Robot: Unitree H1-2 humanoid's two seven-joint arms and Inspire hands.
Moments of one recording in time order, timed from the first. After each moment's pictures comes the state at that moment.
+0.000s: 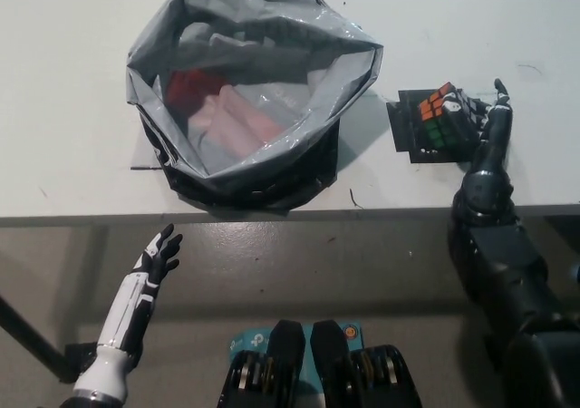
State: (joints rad) left_arm -0.06 0.16 -0.02 0.04 0.03 -0.14 -0.08; right_arm -0.95 -0.06 -0.23 1.18 -0.05 -0.13 -0.46
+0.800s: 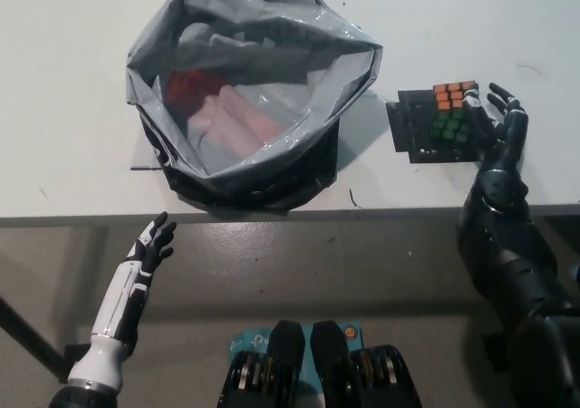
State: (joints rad) left_arm -0.08 0.17 0.00 0.04 0.03 -0.14 -0.08; right_arm -0.98 -0.07 -0.35 1.25 0.08 -0.23 -0.42
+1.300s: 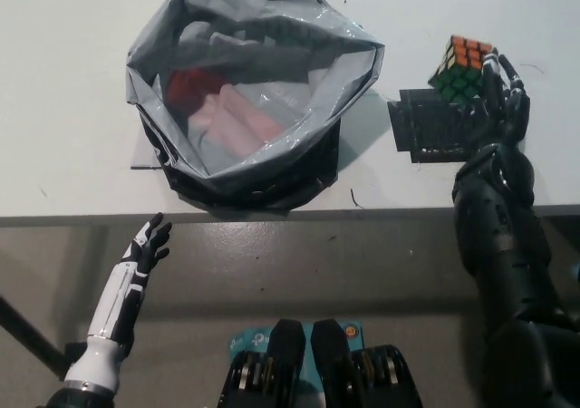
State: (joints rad) left_arm -0.07 0.17 0.01 0.04 0.03 -0.14 -0.08; right_arm -0.98 0.01 -0.52 0.95 0.34 -0.13 -0.31
